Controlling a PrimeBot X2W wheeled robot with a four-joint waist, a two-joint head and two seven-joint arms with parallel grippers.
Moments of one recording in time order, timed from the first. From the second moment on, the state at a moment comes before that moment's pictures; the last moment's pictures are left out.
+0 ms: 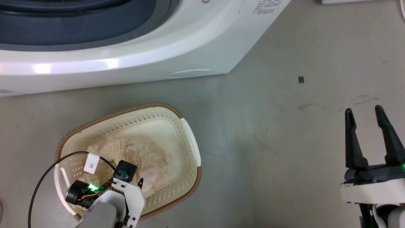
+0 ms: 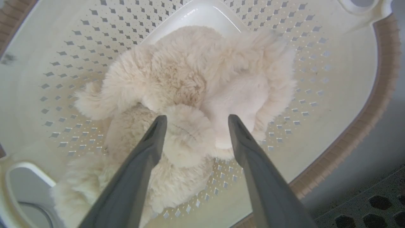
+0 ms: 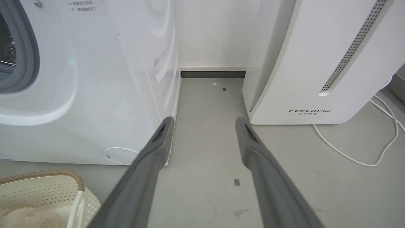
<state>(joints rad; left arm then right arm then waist) -0.49 0.21 -0.36 1.01 -0.06 -0.06 -0.06 -0.09 -0.05 -0.13 -0.14 0.11 0.13 -0.20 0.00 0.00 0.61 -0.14</state>
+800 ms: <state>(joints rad) -0.69 0.30 -0.50 1.25 -0.06 -0.08 -0.11 -0.15 -0.05 -0.15 -0.19 0.13 0.13 -0.25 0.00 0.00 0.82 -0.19</state>
